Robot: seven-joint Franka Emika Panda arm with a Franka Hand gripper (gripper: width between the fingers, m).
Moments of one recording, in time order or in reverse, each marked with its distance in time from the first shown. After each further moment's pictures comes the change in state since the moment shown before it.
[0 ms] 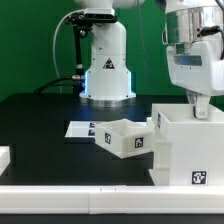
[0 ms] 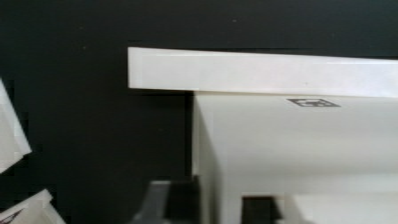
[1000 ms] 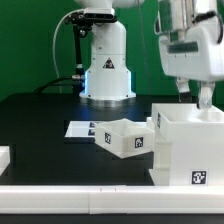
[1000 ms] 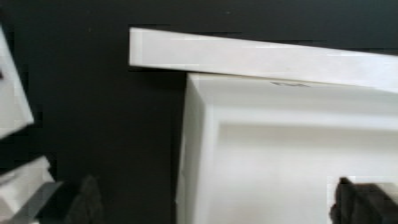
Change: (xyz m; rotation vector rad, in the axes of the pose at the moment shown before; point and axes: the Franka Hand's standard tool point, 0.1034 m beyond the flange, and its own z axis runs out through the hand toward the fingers) arm 0.010 -0.007 -0.031 0.018 -0.031 -0.092
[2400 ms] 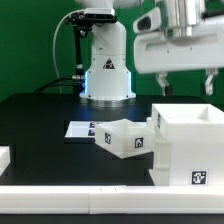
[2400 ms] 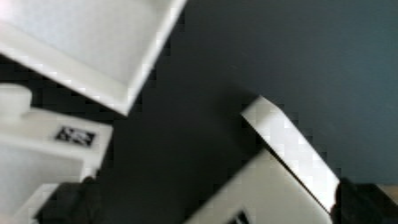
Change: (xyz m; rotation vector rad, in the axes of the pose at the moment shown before) arm -0.025 0.085 0.011 -0.021 0.020 -0.713
